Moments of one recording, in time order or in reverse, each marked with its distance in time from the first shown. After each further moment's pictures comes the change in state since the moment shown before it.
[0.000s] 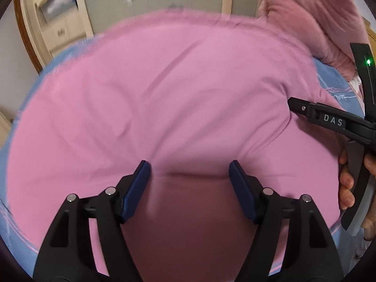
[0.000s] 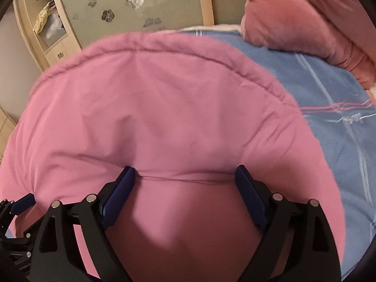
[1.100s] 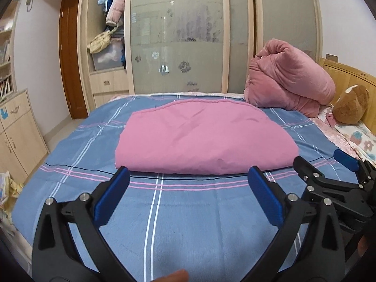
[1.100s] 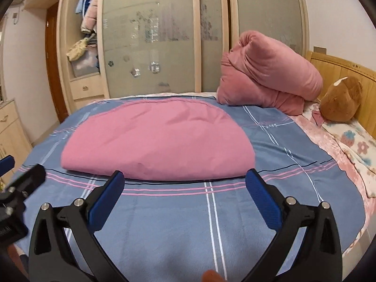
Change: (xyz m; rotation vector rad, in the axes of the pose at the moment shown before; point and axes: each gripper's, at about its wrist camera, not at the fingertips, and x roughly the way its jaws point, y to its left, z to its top) left arm -0.313 0.015 -0.209 -0.055 -0.438 0.054; right arm -0.313 0.112 -0.227 -0.070 -0.388 -0.122
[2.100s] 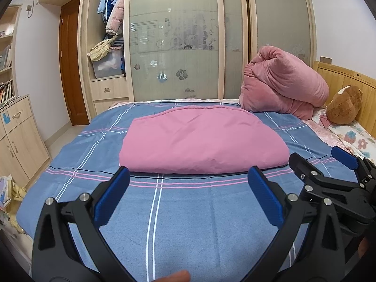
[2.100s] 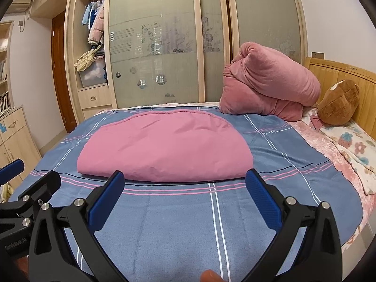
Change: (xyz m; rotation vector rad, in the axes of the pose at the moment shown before) left arm -0.037 -0.003 0.000 0.010 -0.032 -0.013; right arm -0.047 0.006 -0.006 0.015 -0.049 0.016
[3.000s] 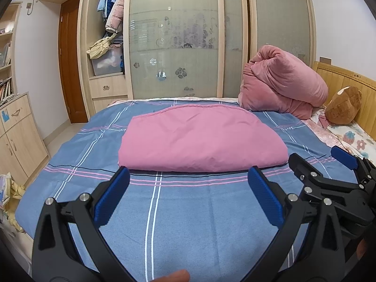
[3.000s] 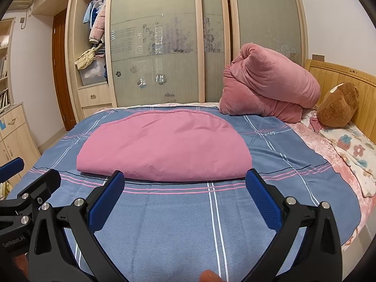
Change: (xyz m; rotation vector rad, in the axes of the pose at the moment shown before) left arm 0.002 0.002 -0.001 -0.008 0.009 -0.007; right arm -0.004 0.003 0.001 -0.014 0.001 -0.005
